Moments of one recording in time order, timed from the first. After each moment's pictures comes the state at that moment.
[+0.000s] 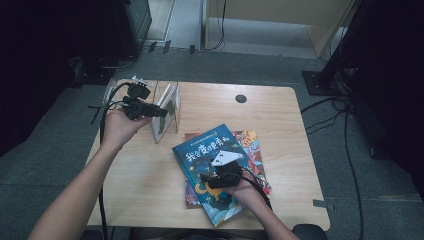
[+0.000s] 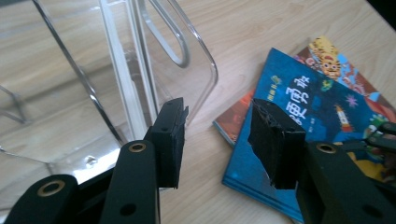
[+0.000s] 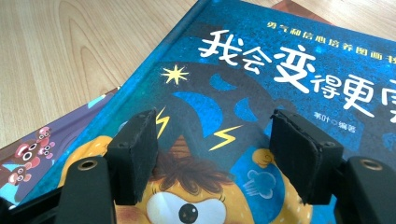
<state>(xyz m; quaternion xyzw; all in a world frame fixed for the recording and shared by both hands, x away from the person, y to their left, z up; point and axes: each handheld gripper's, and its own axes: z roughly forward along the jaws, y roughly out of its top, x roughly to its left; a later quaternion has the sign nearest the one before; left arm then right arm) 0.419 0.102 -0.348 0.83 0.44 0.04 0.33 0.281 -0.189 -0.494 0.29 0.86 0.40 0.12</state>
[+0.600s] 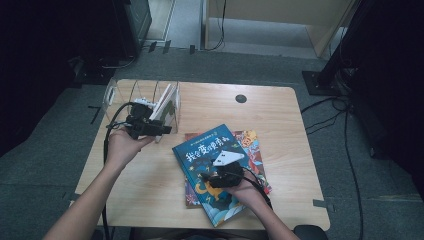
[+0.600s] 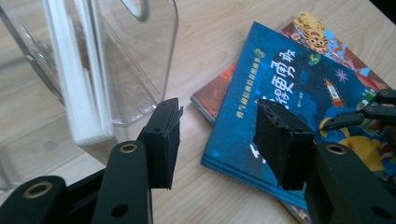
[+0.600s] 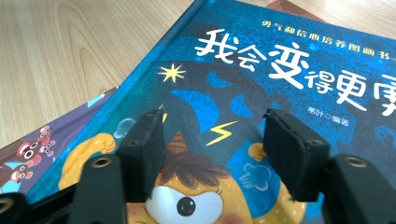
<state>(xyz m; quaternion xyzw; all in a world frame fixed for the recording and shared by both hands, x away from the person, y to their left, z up) 0.382 0.098 -0.386 0.83 0.42 0.04 0.35 0.279 -0.193 -0.494 0.30 0.86 0.41 0.12</state>
